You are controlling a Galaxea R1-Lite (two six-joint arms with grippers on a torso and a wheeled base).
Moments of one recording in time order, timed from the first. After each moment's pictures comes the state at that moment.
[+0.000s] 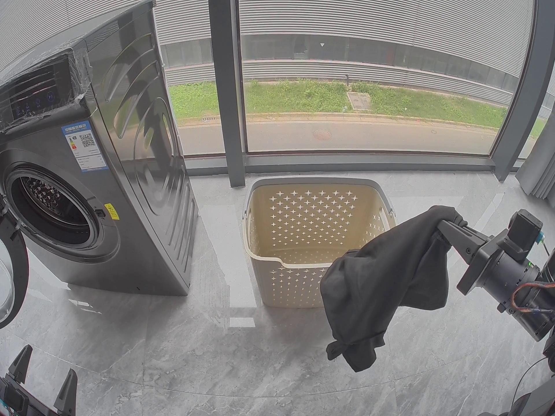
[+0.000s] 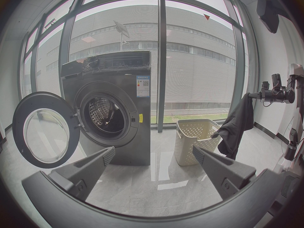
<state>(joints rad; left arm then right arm) 0.00 0.02 -0.02 0.00 -0.03 -0.01 0.62 1.35 -0.28 -1.14 -0.16 0.15</state>
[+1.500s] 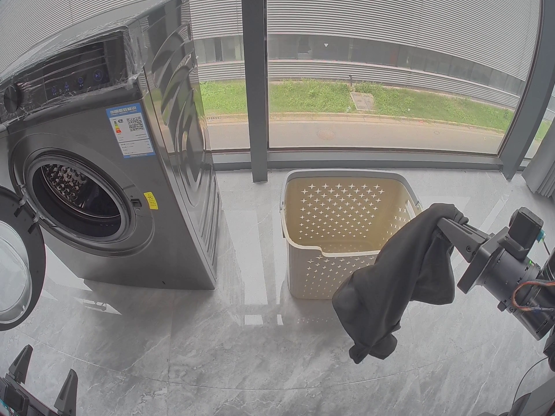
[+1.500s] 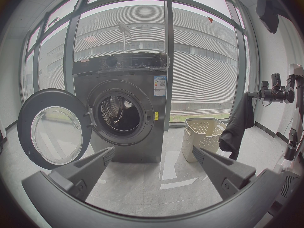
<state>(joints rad) 0.00 0.02 -0.02 0.00 -0.03 -0.01 0.62 1.35 -0.29 -1.14 -0.15 0.15</state>
